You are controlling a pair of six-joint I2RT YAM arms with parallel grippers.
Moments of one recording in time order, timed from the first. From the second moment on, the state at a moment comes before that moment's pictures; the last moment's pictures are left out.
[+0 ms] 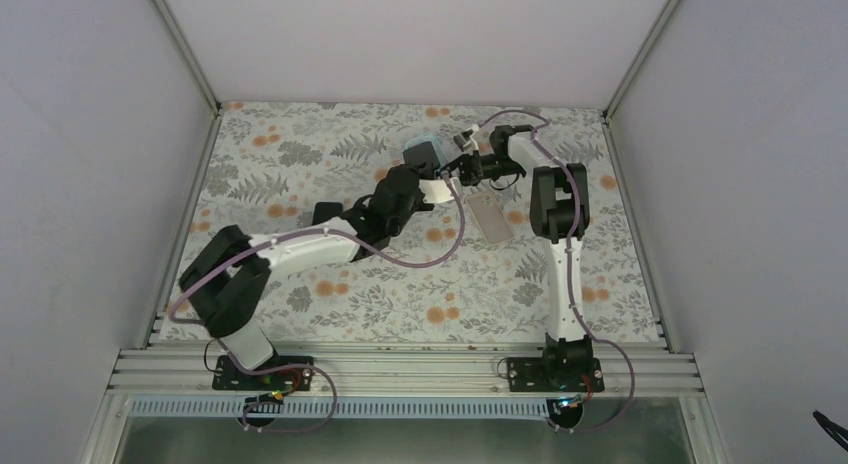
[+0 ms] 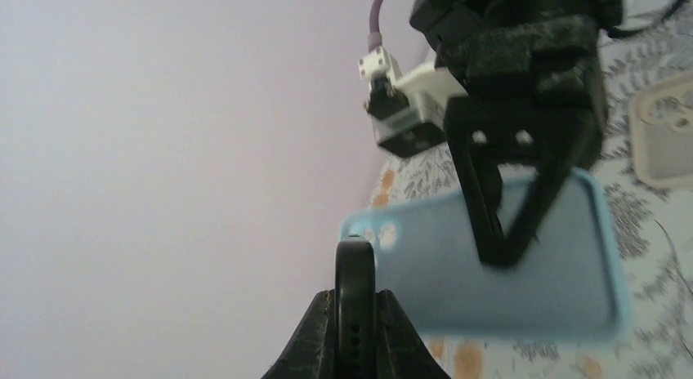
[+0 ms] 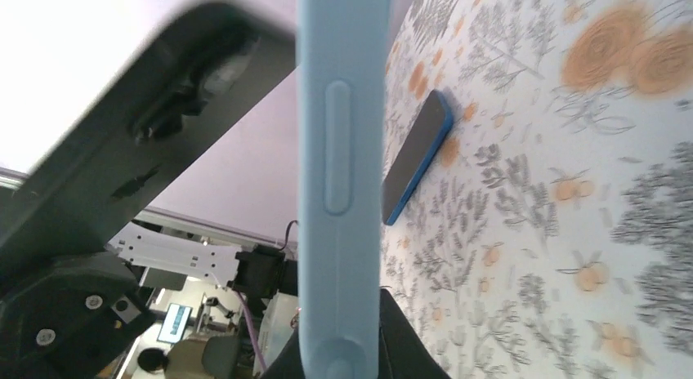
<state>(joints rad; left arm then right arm) -0.85 1.70 1.07 0.40 -0.41 0.90 0.17 2.51 2.04 -1.27 -1.49 -0.57</state>
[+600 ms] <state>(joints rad) -0.87 1.43 0.65 0.32 -0.44 0.97 0.08 2.49 2.15 -0.90 -1.04 -0.29</state>
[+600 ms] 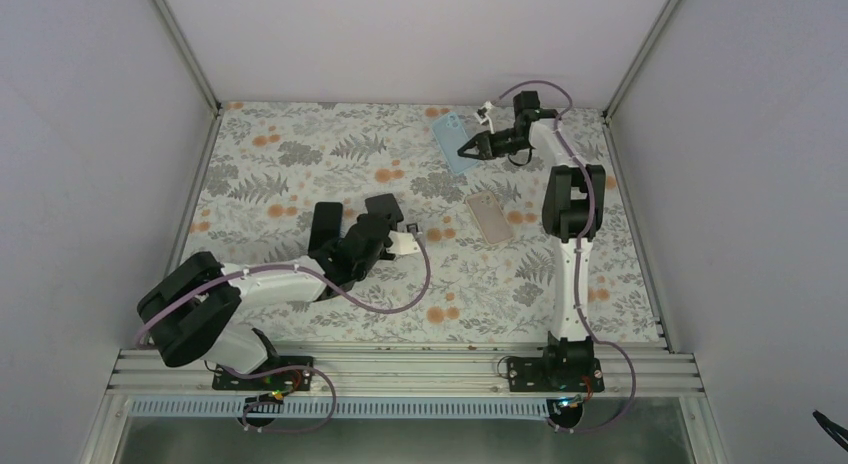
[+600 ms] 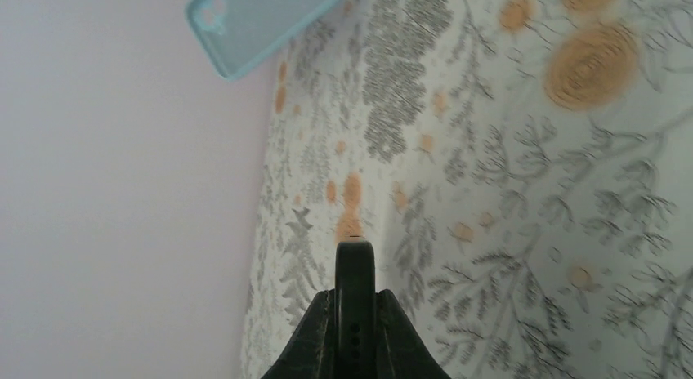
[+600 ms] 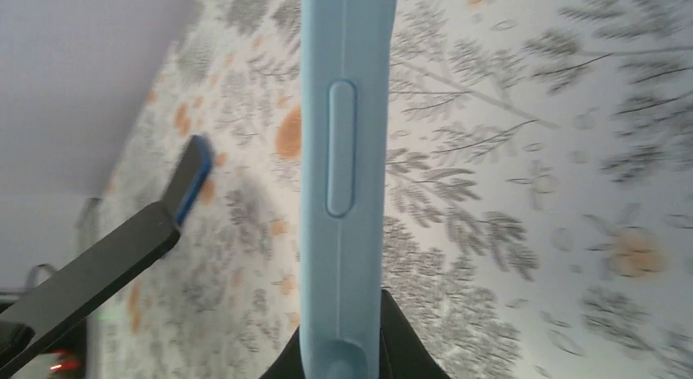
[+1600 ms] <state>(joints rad) -0.92 1.66 0.50 0.65 -0.45 1.05 -0.13 2.22 1.81 -1.09 -0.52 -0.43</state>
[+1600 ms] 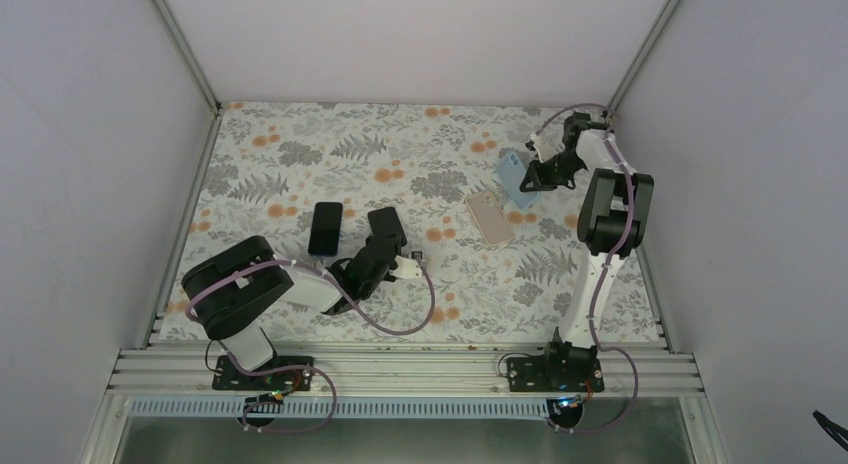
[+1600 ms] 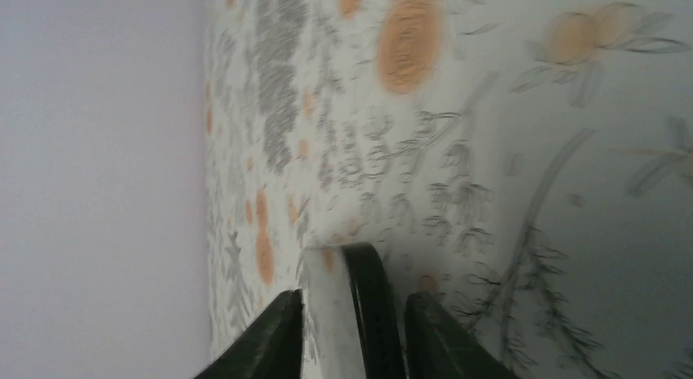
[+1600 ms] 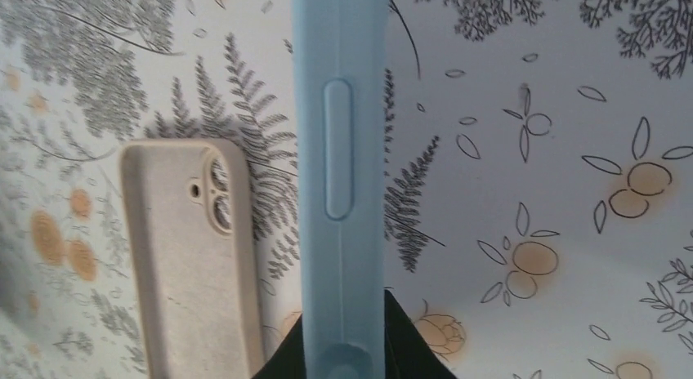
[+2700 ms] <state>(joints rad) -0.53 1.49 1.40 -0.56 0.45 0.72 -0.13 1.53 1.57 -0.92 -0.08 -0.55</state>
